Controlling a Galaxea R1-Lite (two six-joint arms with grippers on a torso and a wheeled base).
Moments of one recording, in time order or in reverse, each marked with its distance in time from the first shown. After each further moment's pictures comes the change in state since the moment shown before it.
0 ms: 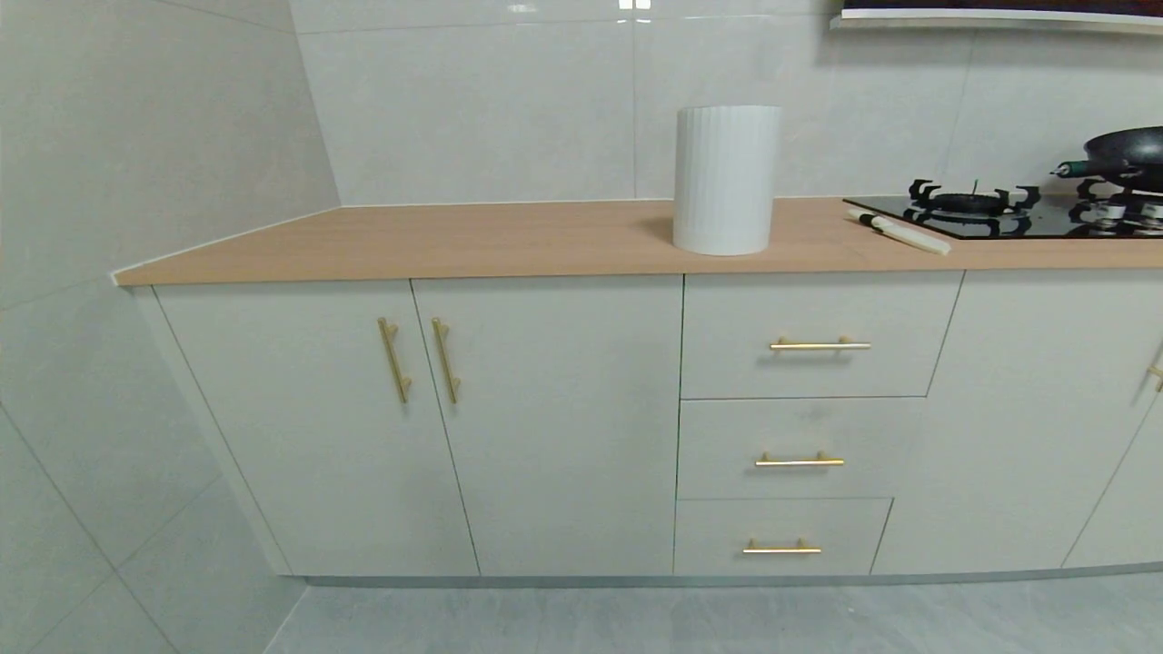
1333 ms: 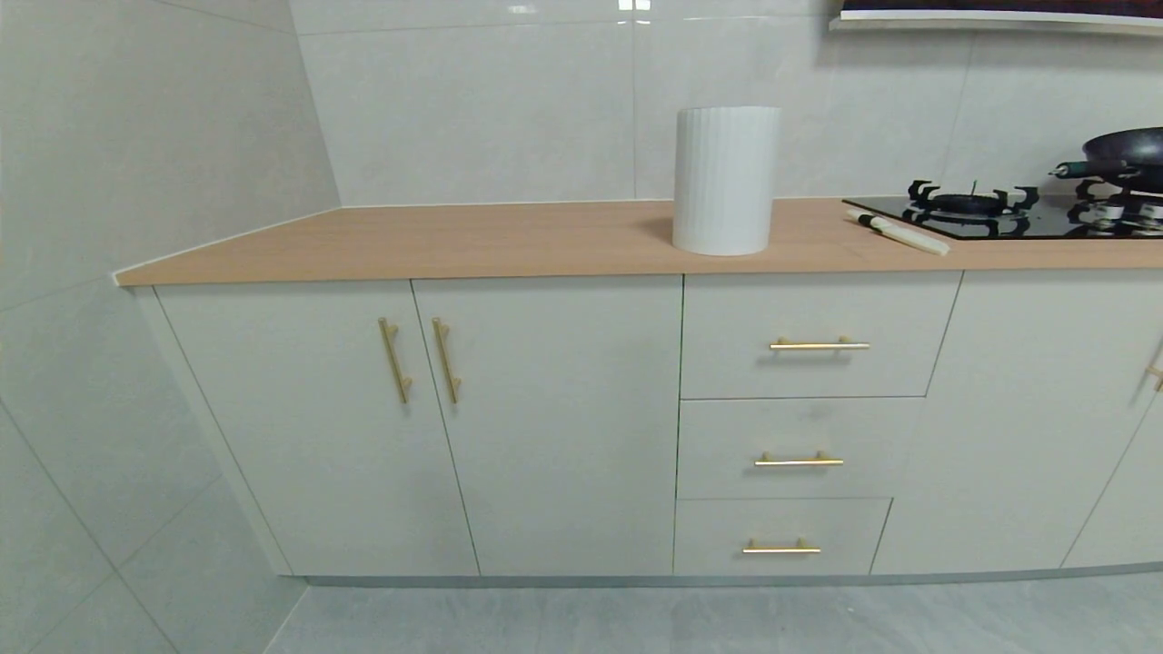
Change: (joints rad) left arm 0.000 0.000 0.000 0.000 0.000 0.000; right arm -0.134 -0.436 0.308 0.079 0.392 0.030
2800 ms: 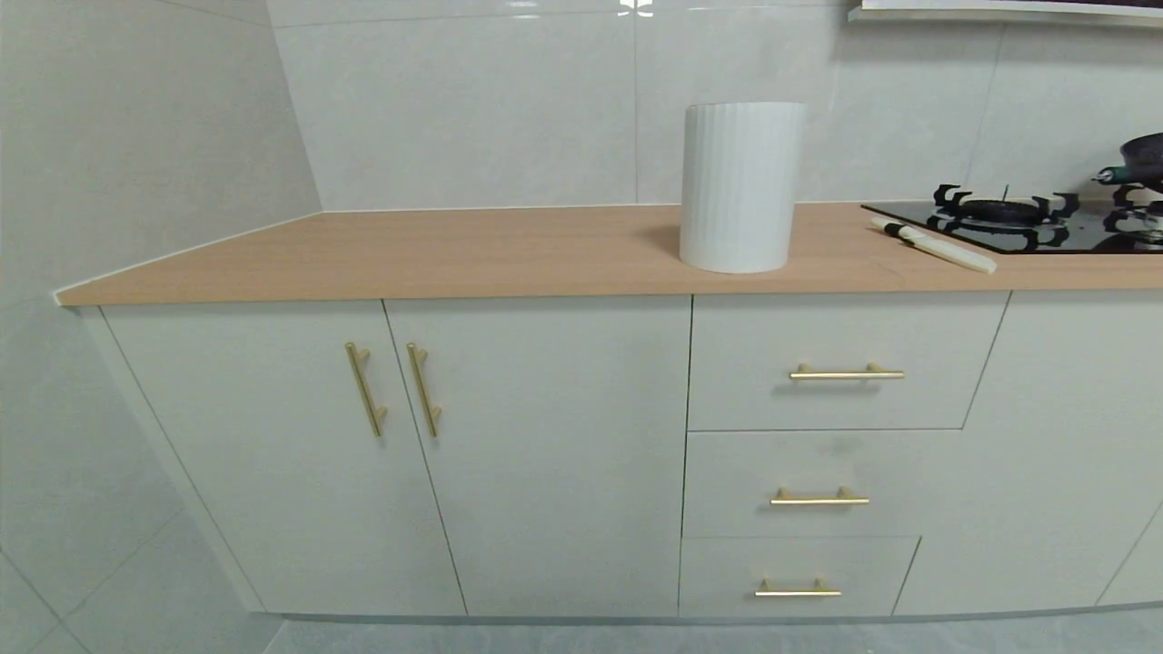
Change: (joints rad) left arm 0.000 0.000 0.000 -0.001 0.000 0.003; right arm 0.005 0.000 0.008 0.004 0.018 -0.004
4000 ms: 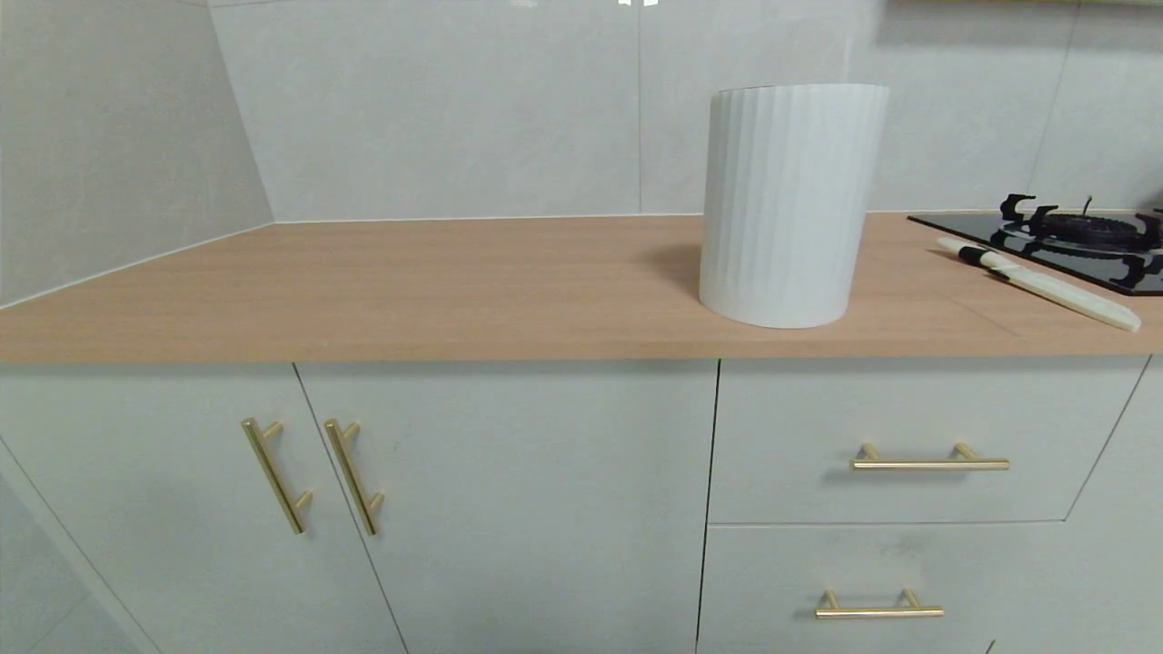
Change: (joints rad) left arm 0.000 0.000 0.000 0.000 0.000 0.000; right arm -0.001 0.001 0.000 0.000 0.000 0.000
